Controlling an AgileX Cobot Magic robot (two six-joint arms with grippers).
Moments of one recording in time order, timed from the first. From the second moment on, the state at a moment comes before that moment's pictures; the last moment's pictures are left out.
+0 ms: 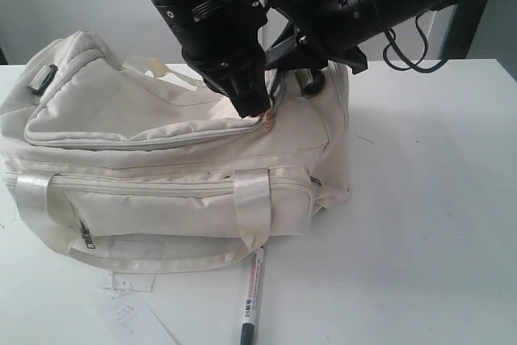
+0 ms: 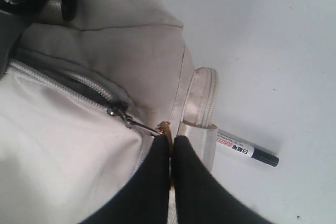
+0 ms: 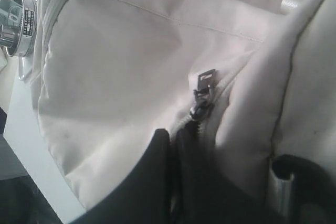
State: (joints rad) left arm -0.62 1.77 -1.84 -0.23 1.30 0.61; right arm 0.11 1.88 -1.58 0.92 0.94 -0.35
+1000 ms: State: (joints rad) left arm -0.62 1.77 -1.76 -0.17 1.30 0.55; right arm 0.09 1.88 -1.64 0.87 0.94 -0.36
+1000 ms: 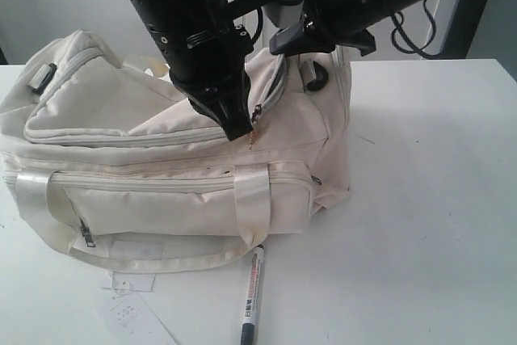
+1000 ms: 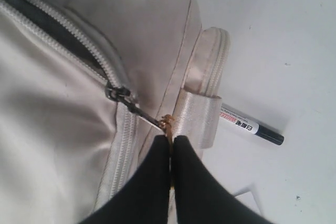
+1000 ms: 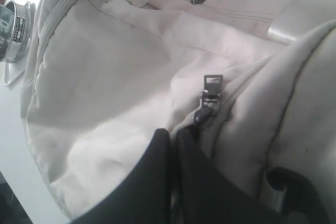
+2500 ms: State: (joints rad) left arm -0.57 1.68 -1.67 -0.09 1.30 0.51; right arm 0.09 1.88 -1.64 0.83 0.96 -0.39
